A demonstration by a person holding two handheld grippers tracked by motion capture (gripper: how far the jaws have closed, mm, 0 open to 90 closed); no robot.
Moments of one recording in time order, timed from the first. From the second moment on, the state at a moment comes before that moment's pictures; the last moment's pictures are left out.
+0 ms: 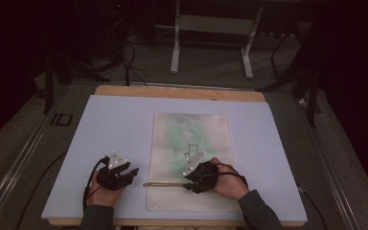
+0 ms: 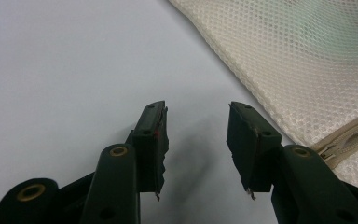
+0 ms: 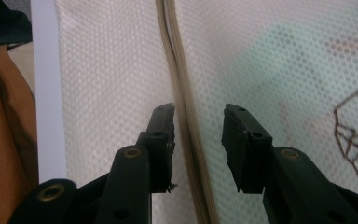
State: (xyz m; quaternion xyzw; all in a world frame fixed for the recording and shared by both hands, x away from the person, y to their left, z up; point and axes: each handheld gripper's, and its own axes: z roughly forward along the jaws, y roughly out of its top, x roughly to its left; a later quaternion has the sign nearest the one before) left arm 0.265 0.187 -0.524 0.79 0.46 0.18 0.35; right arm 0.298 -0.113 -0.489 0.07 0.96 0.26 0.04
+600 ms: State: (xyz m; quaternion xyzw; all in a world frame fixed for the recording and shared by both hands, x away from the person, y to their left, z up) left arm 0.265 0.188 -0.524 0.79 0.46 0.18 0.35; right arm 0.298 -0.074 -0.494 0.04 0.97 0.26 0.02
